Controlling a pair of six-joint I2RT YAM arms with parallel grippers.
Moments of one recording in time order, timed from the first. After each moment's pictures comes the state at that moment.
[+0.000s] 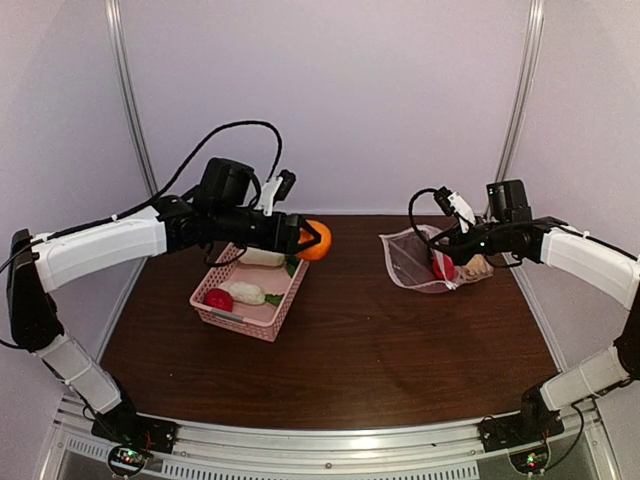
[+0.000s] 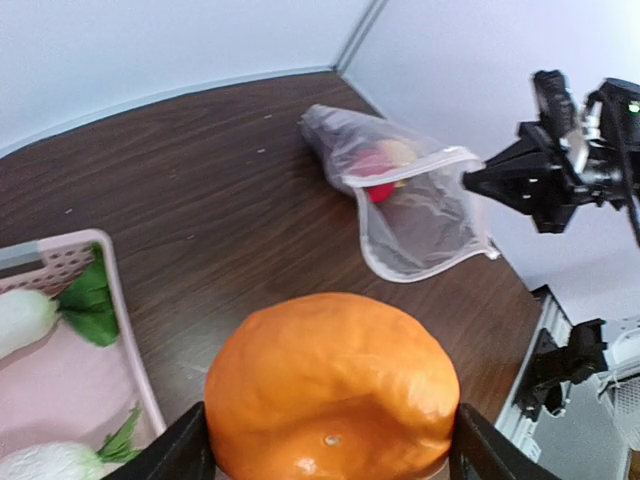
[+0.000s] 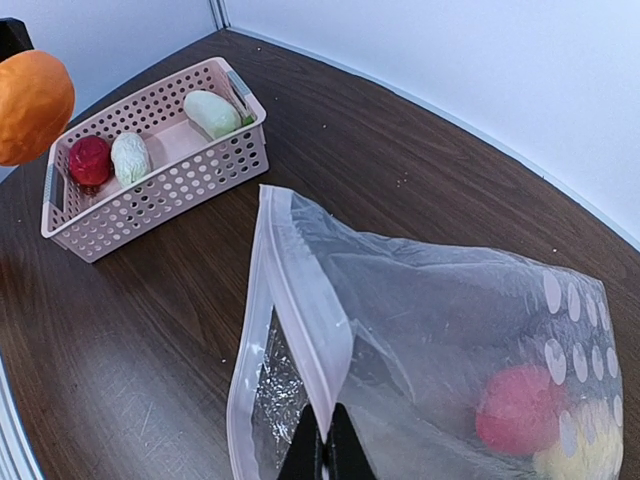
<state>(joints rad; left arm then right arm) -0.76 1.56 1.34 -0.32 0.24 -0.36 0.27 1.33 1.02 -0.32 -0.46 -0.25</state>
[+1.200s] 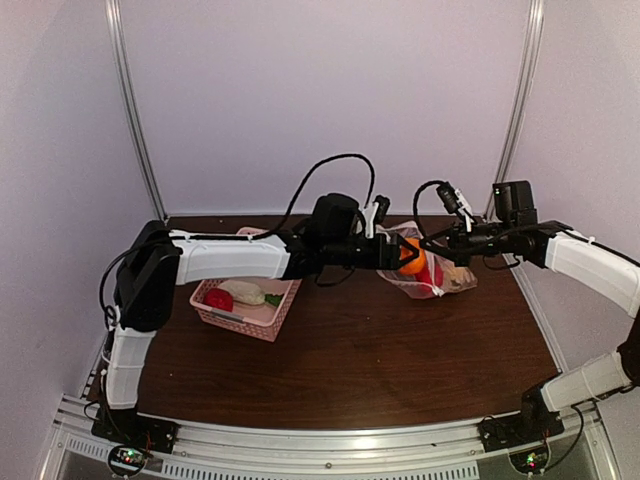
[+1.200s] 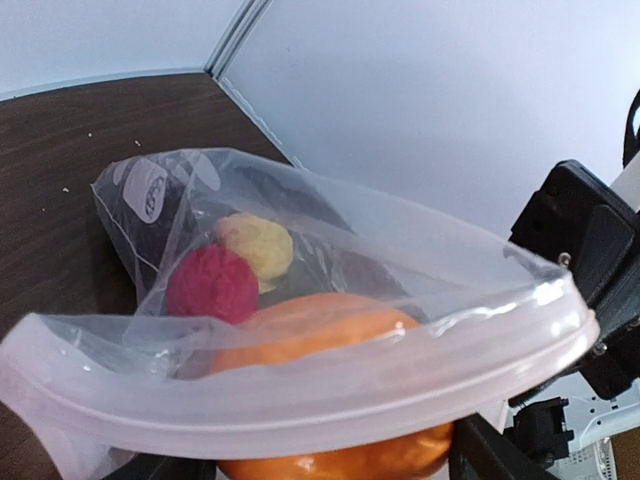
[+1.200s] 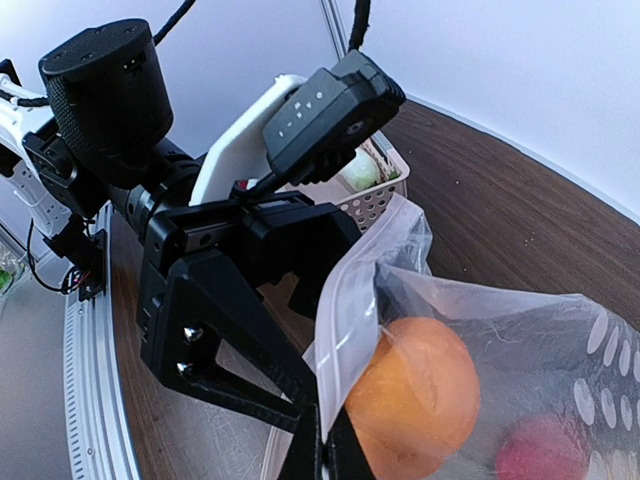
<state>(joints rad) -0.96 2.18 1.73 0.15 0.31 -0.60 0.26 1.28 0.98 -0.26 -0.81 -0.15</state>
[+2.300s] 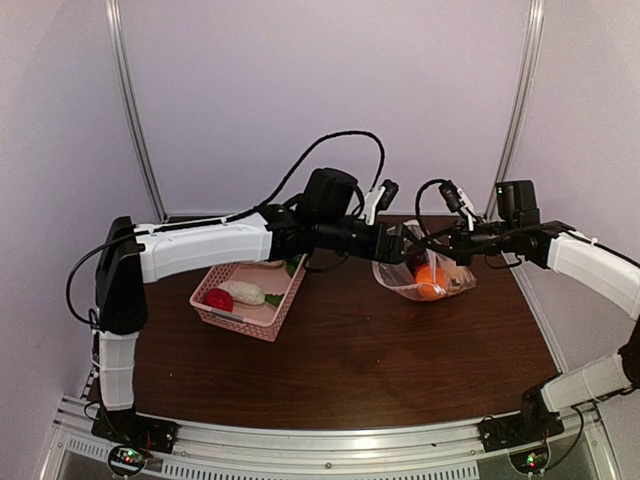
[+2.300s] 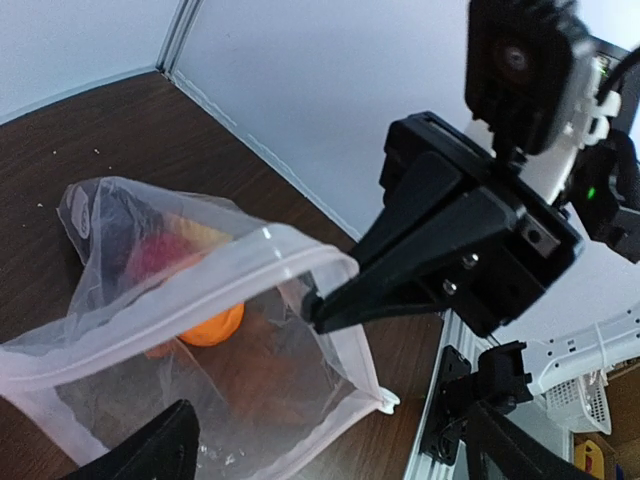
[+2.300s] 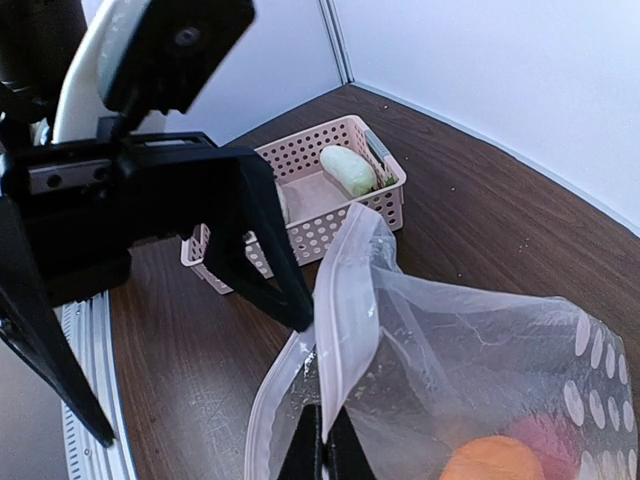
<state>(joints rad) -1.00 2.10 1.85 -0.13 0.38 -0.50 0.26 1.27 0.98 -0.25 -0.81 -0.15</state>
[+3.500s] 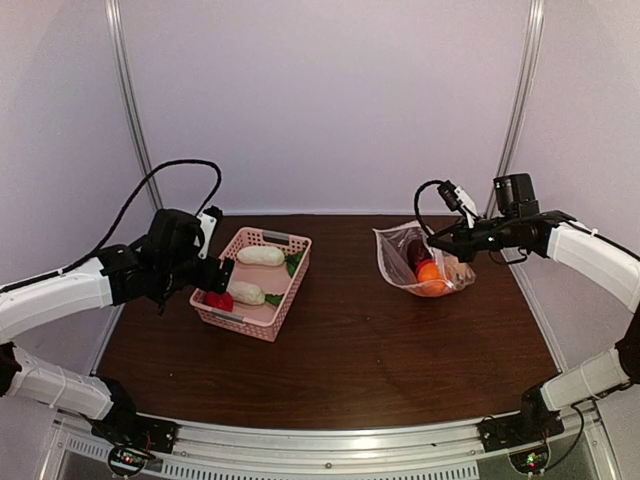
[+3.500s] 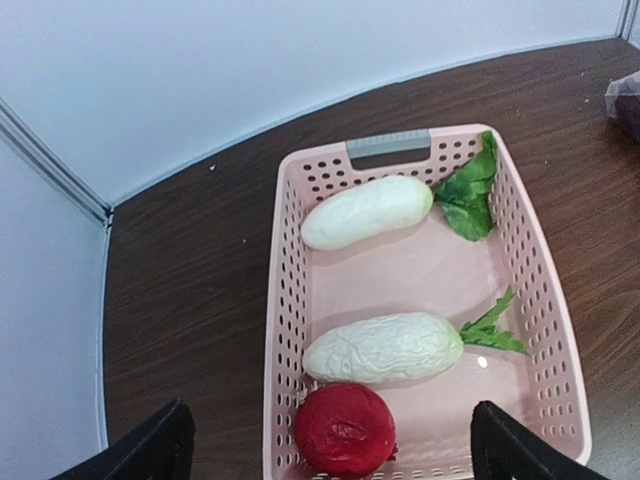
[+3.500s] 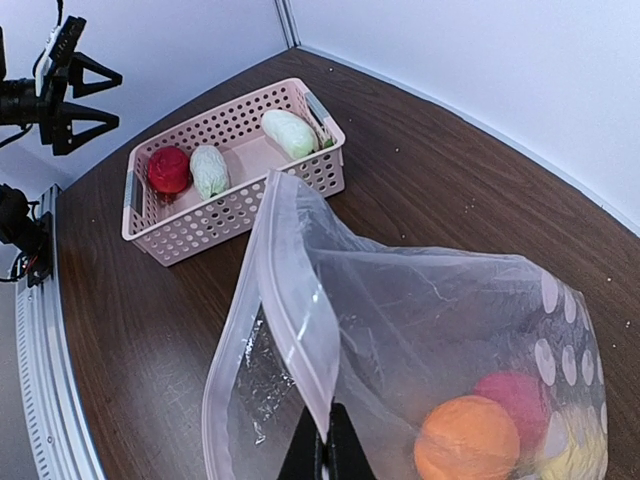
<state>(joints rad) -0.71 1.18 0.87 -0.36 -0.46 -0.06 0.24 1.30 1.06 -0.40 -0.67 -0.25</state>
